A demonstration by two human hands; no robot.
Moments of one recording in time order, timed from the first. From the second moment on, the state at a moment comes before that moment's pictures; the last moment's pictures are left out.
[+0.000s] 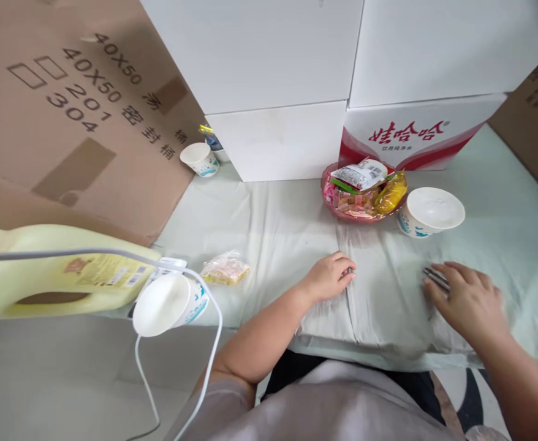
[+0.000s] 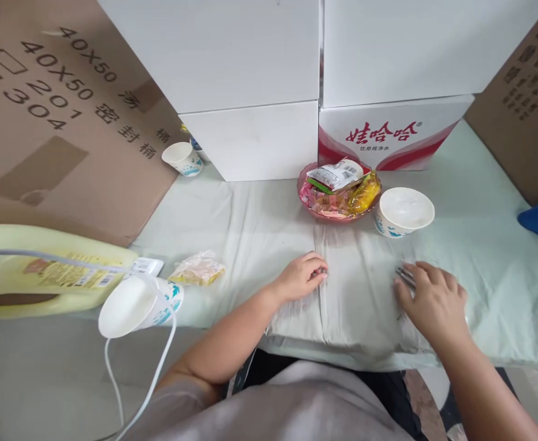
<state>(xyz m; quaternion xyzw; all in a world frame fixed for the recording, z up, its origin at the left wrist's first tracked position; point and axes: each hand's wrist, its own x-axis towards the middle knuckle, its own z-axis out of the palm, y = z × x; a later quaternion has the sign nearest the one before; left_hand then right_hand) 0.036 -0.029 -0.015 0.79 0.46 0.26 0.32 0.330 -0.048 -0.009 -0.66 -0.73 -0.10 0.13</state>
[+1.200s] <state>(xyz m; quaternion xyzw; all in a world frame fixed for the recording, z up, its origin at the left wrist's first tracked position) 0.065 -0.019 0.001 0.81 0.54 0.21 0.07 0.330 -0.065 -0.034 -0.65 -0.73 -0.09 0.16</state>
